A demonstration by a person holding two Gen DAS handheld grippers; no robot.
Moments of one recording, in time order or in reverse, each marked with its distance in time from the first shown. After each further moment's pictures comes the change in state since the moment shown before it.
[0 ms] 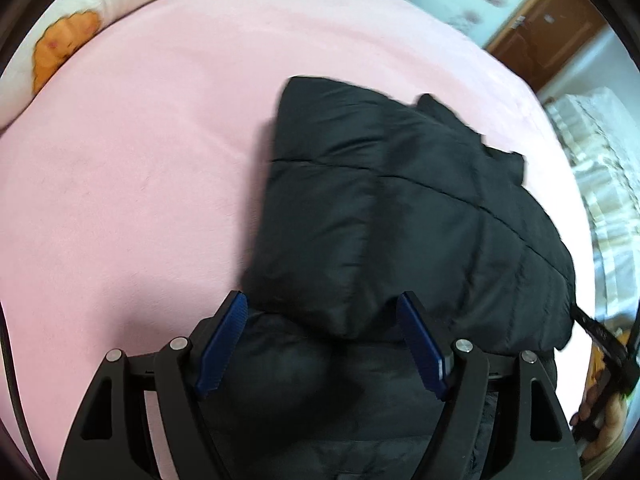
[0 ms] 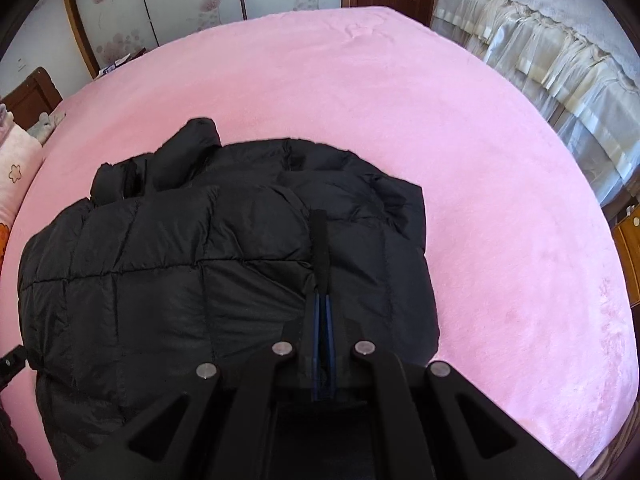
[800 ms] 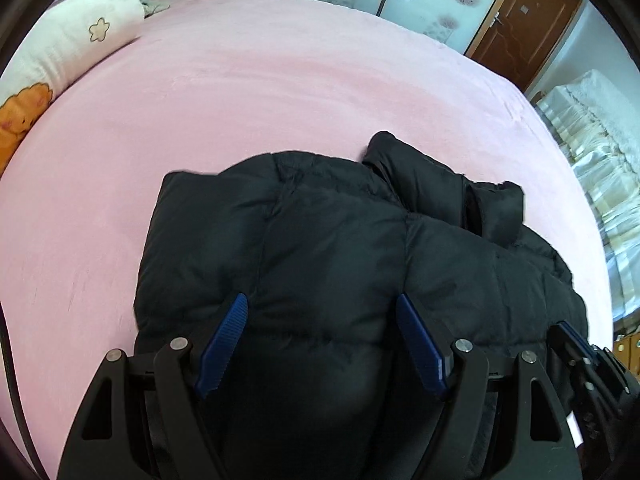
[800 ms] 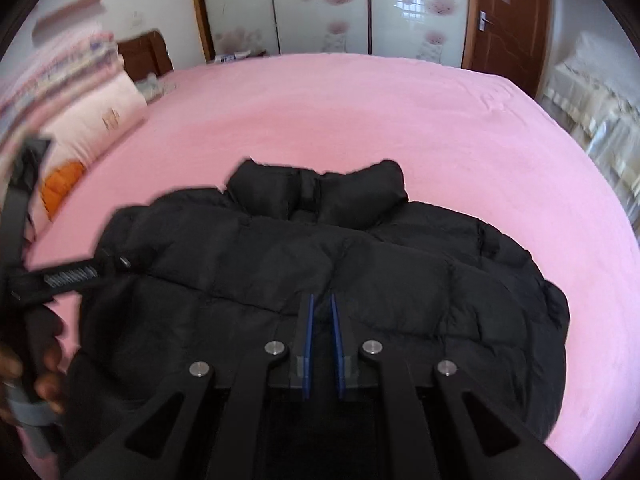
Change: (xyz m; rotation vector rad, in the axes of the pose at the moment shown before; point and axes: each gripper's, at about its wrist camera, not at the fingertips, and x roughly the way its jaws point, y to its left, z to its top) left arm 0.048 -0.099 0.064 0.132 -0.126 0.031; right arm 0.007 0.125 0.009 -0.326 -0.164 0.210
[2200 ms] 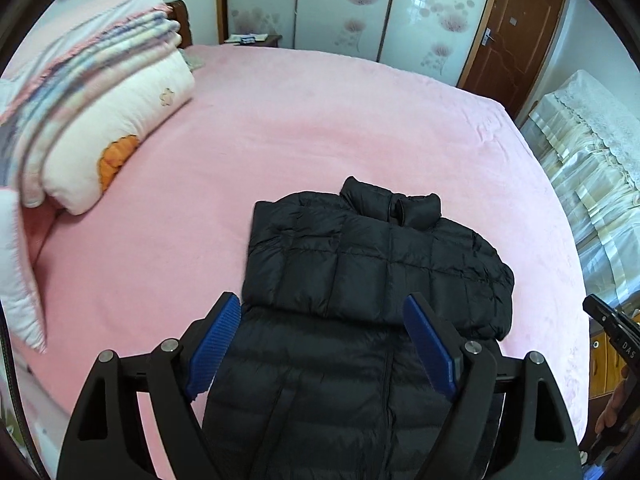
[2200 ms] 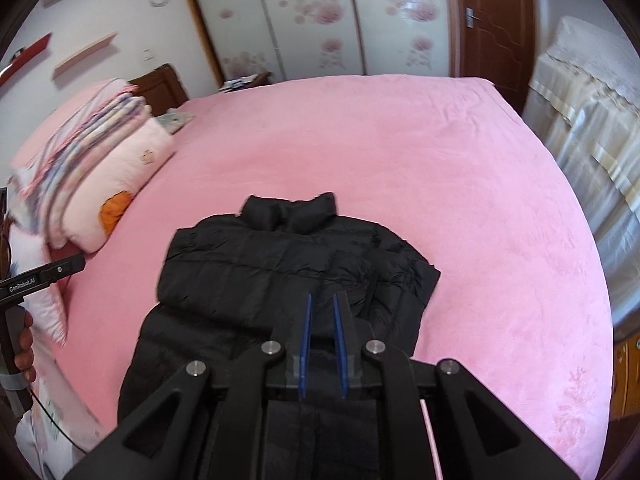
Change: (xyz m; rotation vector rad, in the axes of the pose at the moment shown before) left arm -0.289 -0.074 -0.074 0.023 -0.104 0.122; right arm -0.231 -0.117 -0.006 0.063 -0.017 0.155
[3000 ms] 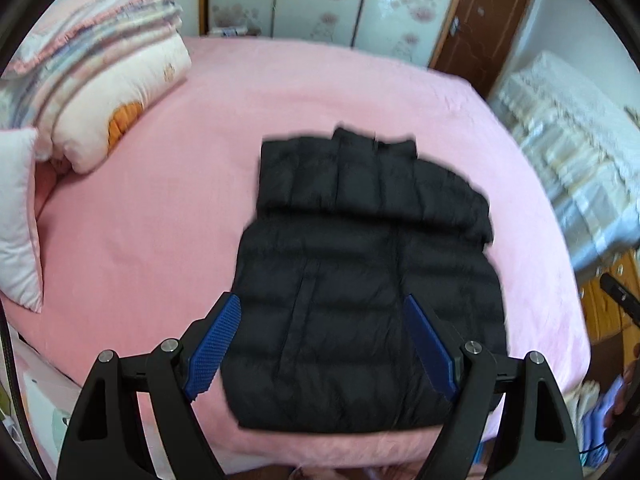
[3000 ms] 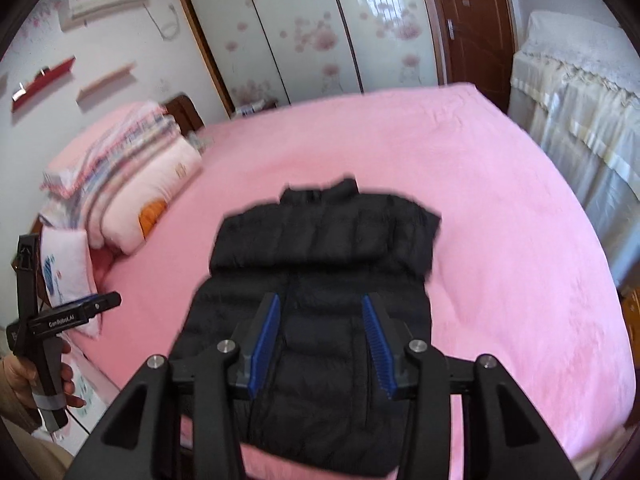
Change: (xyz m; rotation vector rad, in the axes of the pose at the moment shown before) left arm -0.054 0.067 -0.151 0.072 0.044 -0.107; right arm -0.113 0.057 -0.144 0.092 -0.091 0.013
